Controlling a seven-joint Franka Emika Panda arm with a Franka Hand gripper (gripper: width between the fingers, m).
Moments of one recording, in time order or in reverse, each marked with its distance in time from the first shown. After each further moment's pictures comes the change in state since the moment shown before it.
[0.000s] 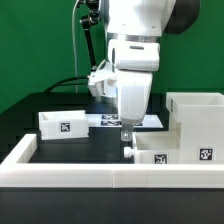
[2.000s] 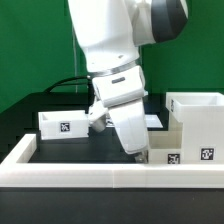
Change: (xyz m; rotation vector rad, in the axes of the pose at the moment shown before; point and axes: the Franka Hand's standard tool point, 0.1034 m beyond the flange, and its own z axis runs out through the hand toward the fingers) arm 0.037 0.002 0.037 0.031 0.356 0.004
